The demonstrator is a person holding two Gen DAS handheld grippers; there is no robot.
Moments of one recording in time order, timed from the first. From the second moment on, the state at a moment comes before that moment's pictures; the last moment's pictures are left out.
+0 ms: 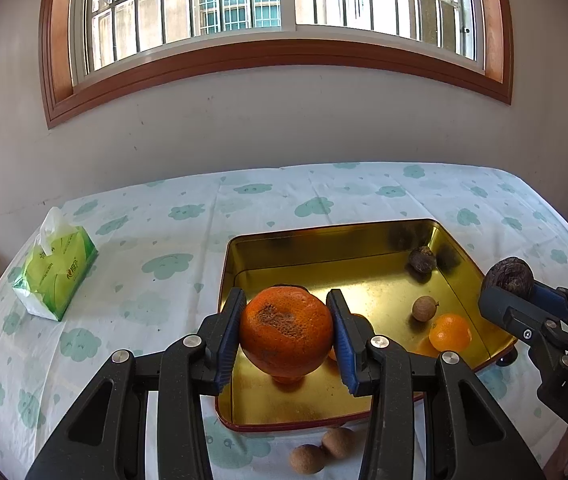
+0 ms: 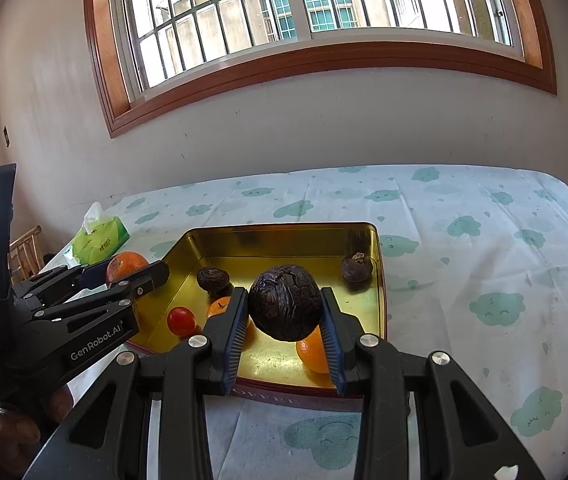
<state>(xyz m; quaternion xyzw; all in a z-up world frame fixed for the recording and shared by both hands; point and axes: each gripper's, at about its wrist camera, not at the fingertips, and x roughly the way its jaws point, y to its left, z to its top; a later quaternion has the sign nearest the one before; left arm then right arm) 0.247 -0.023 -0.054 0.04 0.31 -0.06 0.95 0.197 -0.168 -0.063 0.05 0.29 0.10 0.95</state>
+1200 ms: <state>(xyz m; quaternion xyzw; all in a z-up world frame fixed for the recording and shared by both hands) 0.273 -0.021 -0.060 0.04 0.31 -0.06 0.95 0.219 -0.165 -0.076 0.05 0.30 0.10 0.95</state>
